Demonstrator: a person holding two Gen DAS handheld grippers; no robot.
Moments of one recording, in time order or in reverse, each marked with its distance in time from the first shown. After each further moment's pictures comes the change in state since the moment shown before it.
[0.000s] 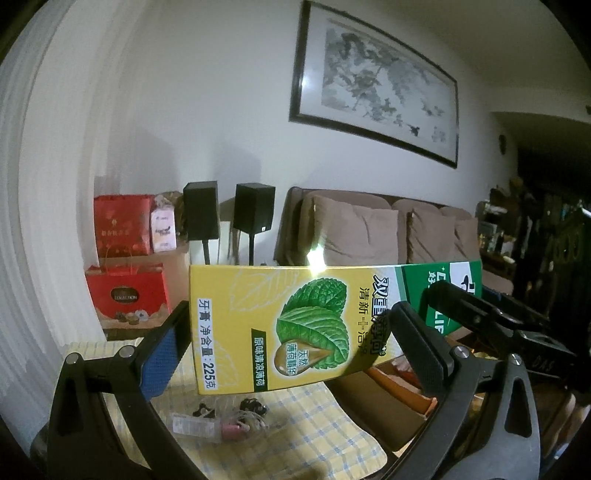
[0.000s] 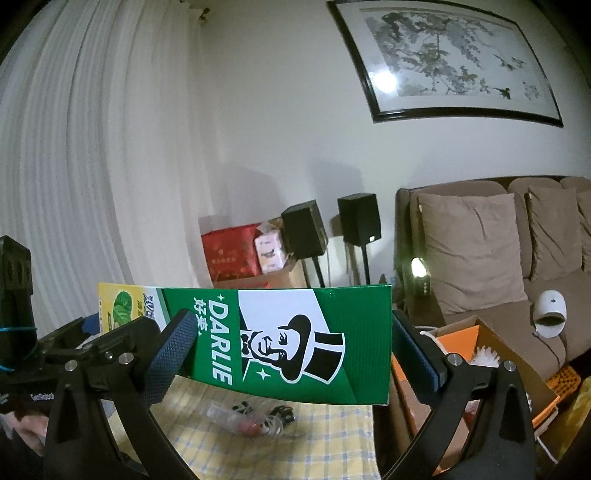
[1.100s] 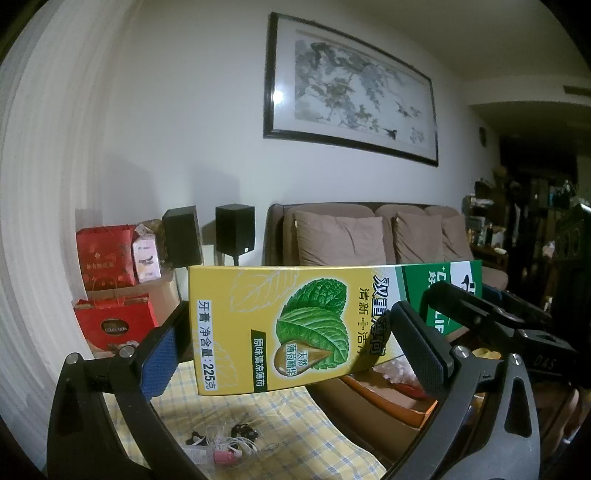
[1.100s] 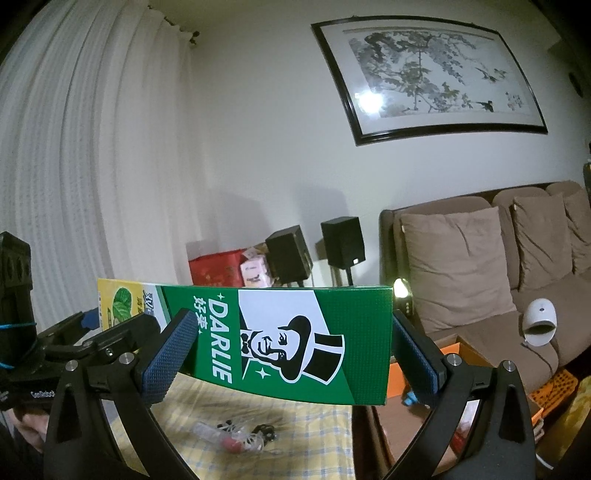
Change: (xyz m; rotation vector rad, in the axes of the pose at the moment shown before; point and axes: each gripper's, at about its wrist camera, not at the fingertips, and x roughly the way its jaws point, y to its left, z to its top) left arm 0.010 -0.041 0.019 0.093 -0.053 -0.045; right arm -0.027 -0.025 0.006 0.018 -0.094 -0.036
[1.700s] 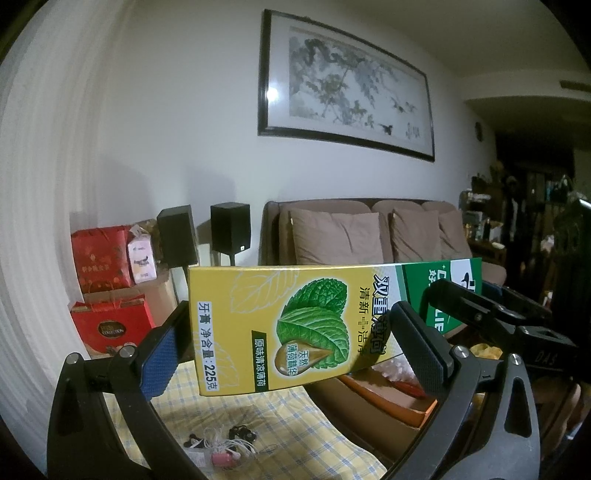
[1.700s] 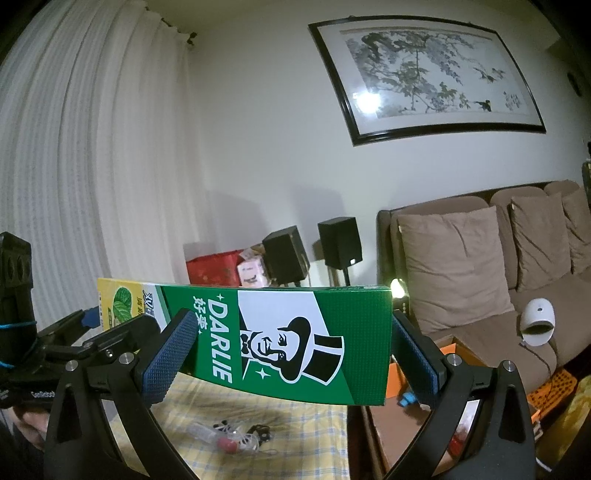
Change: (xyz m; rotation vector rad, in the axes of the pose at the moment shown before) left arm 0.010 -0.004 -0.001 0.012 0.014 -0.011; right arm -0.001 -0.005 0.002 0.003 0.003 -0.009
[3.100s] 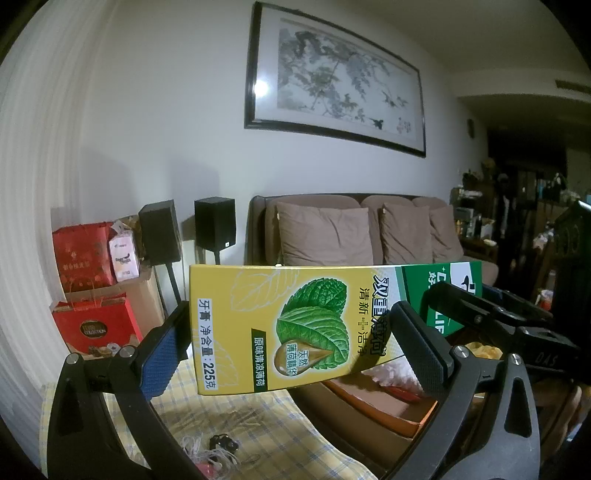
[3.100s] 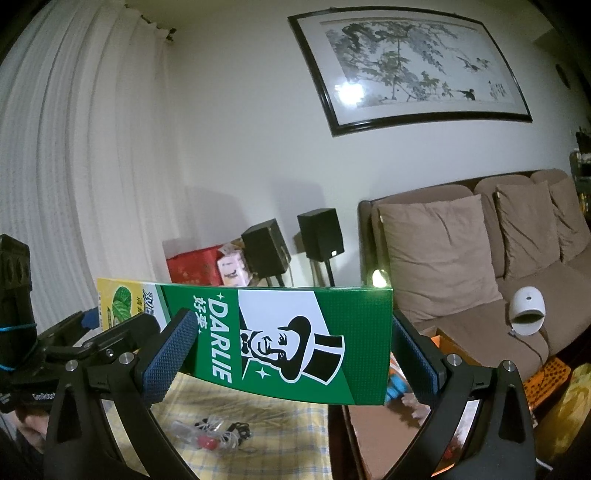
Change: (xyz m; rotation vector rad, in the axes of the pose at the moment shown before) left arm 0.035 -0.014 -0.001 0.006 0.014 -0.040; right arm 0.017 -0.037 0.000 0.034 0.026 -0.061
